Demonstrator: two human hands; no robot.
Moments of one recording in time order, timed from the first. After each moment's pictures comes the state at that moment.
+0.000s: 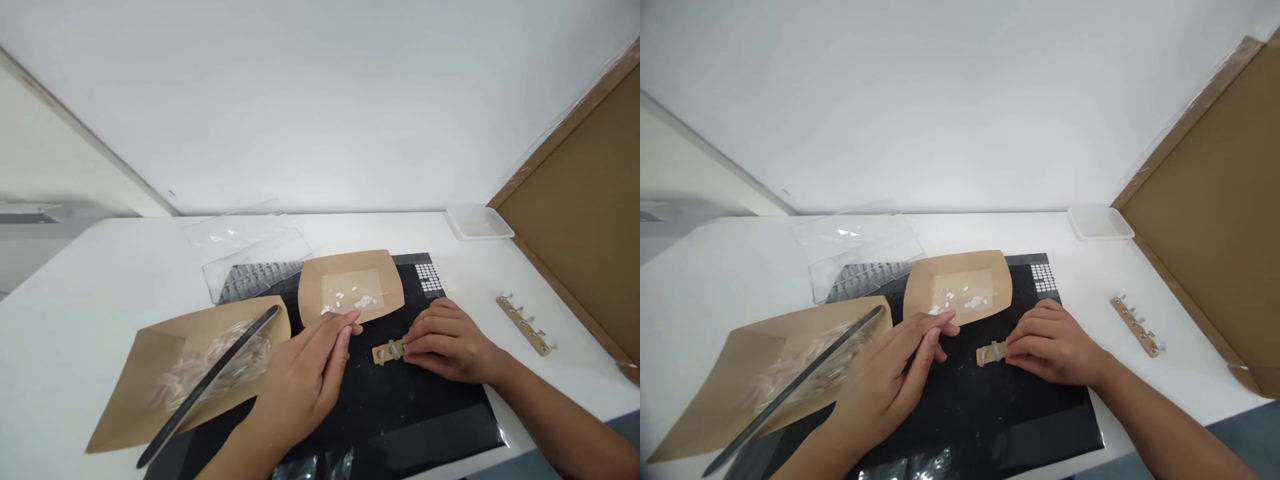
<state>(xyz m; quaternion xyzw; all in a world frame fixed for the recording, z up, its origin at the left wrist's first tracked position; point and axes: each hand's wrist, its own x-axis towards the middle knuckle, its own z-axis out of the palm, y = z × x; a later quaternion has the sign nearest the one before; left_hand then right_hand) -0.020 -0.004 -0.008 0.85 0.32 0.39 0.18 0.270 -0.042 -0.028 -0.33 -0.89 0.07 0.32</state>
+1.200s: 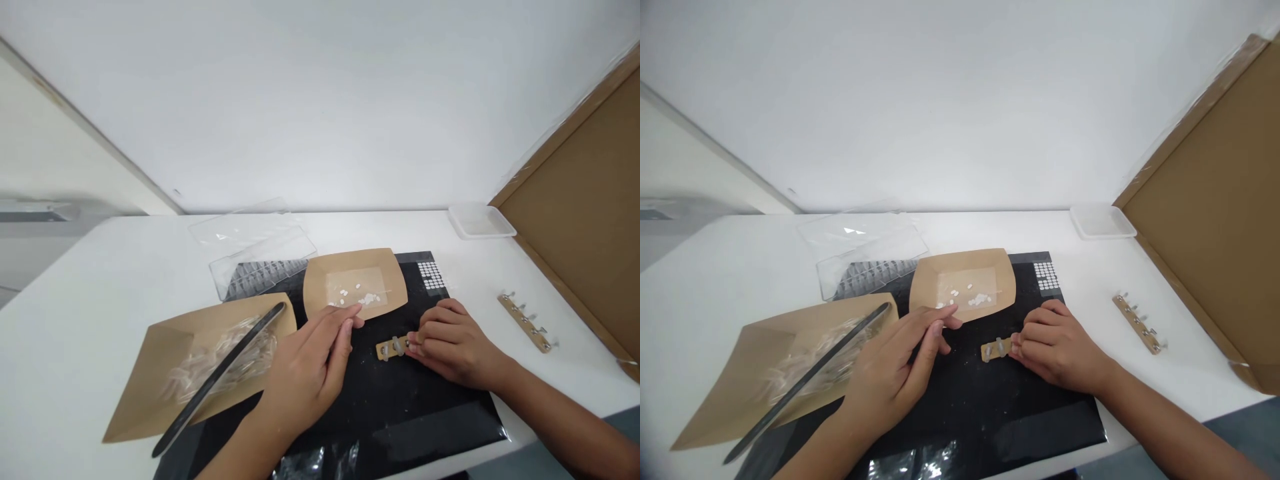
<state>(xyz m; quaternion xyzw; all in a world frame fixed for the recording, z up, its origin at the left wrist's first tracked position) -0.022 -0.002 -0.010 0.84 0.33 0.39 0.16 0.261 -0.055 -0.029 -0.38 -0.89 -0.01 0.25</state>
